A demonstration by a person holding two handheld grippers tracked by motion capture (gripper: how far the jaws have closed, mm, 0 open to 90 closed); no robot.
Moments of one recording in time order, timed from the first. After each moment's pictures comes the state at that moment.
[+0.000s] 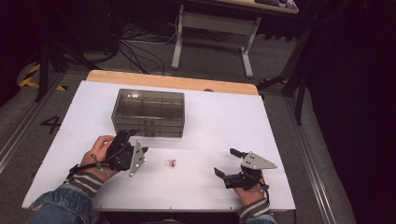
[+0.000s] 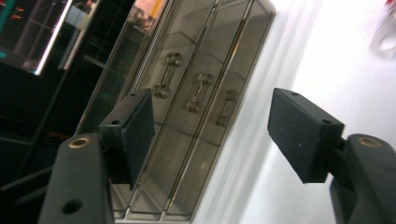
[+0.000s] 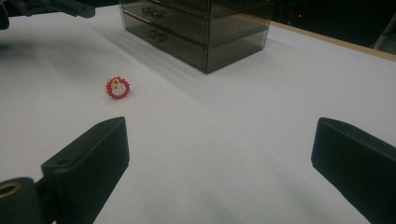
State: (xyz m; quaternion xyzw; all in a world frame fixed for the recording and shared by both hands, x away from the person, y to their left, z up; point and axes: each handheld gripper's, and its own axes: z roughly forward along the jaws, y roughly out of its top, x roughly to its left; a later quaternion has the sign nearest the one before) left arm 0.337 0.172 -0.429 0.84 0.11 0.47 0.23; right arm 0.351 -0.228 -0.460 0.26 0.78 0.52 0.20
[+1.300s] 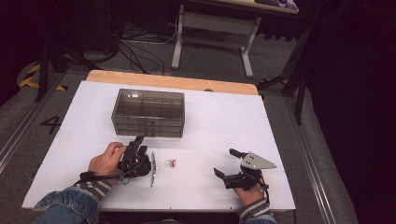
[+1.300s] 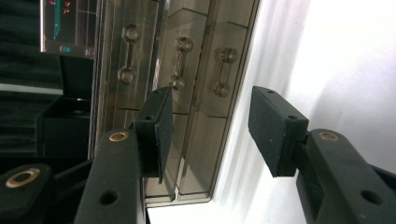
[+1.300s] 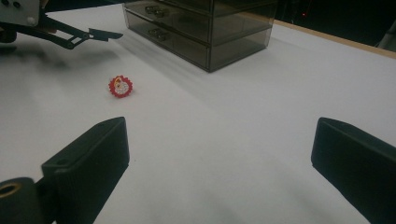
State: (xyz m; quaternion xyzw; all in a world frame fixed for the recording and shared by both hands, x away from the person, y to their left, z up) left arm 0.338 0.136 -0.477 0.82 0.08 0.57 0.07; right arm 0.351 -0.228 -0.460 0.26 0.79 0.52 0.20
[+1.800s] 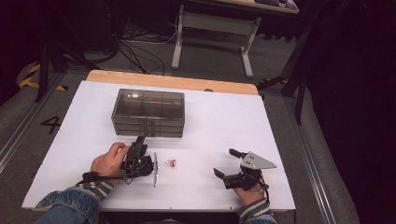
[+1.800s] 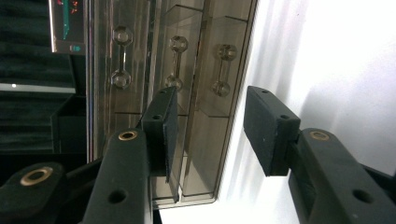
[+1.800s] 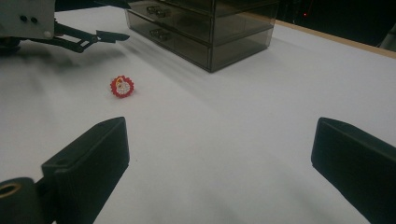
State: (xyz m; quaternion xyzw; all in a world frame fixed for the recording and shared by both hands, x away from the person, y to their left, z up) left arm 0.341 0.130 -0.486 0.81 0.08 0.58 0.04; right arm 0.351 -0.227 -0.460 0.26 0.79 0.52 0.19
